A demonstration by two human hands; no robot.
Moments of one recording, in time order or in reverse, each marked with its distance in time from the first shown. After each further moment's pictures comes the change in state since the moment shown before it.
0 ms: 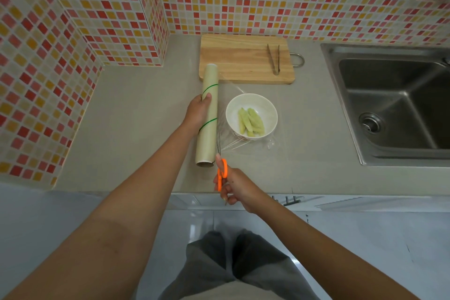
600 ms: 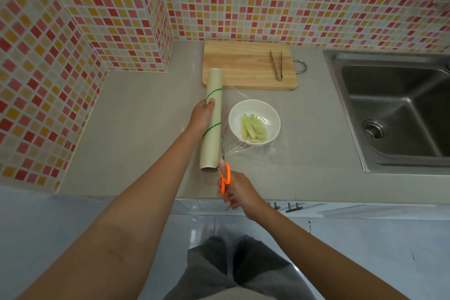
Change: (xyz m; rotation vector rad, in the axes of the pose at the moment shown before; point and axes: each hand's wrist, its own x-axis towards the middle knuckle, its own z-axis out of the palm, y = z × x) left_hand 0.000 0.003 0.004 0.002 0.013 -0.012; right_hand 0.008 0.003 0.002 0.024 0.090 -0.067
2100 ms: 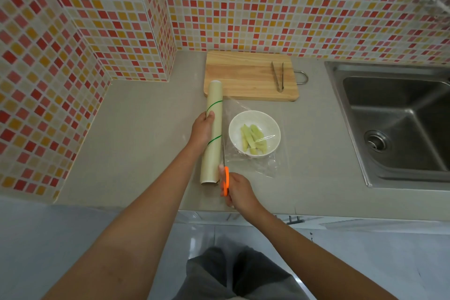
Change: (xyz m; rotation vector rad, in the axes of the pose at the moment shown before) left_hand -0.005 -0.007 0.003 -0.066 0.030 0.042; right_hand 0.028 0.002 -0.004 0.095 0.064 -0.245
